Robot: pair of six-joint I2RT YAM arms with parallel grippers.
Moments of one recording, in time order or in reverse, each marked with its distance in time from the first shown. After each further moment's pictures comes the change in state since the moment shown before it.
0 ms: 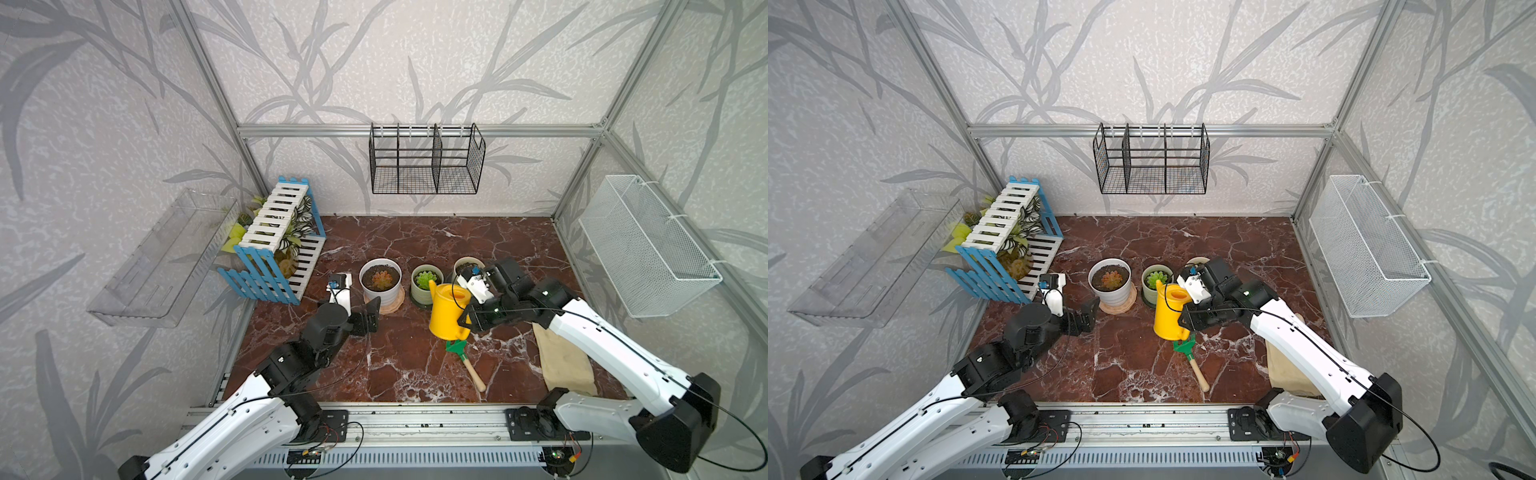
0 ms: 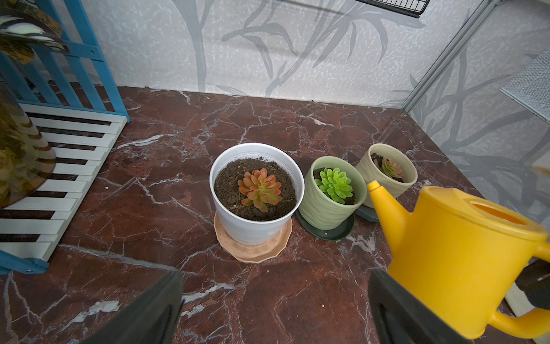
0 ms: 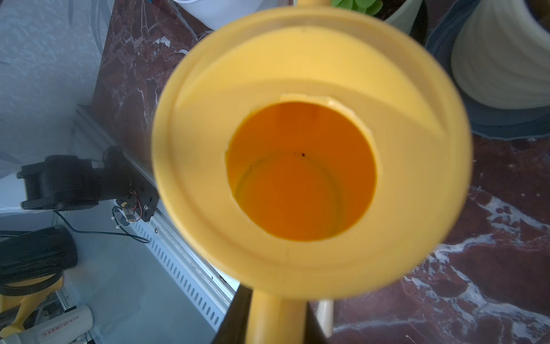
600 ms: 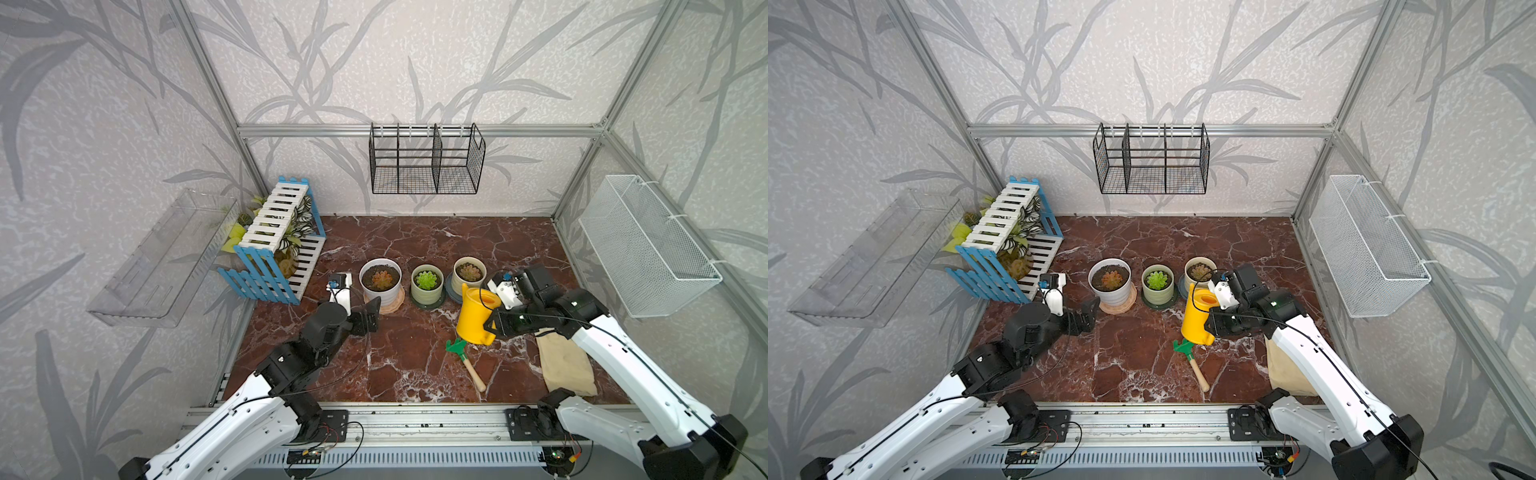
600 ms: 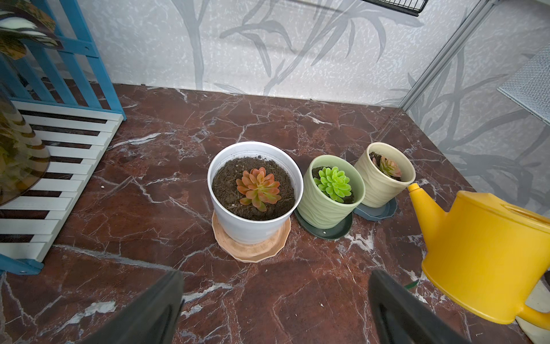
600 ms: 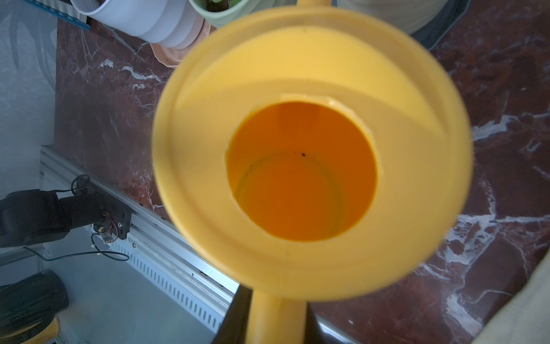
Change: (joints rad) left arm 0.014 0.000 -0.005 0.005 0.023 0.002; right arm -0.174 -0.139 -0.082 -0.135 0.043 0.016
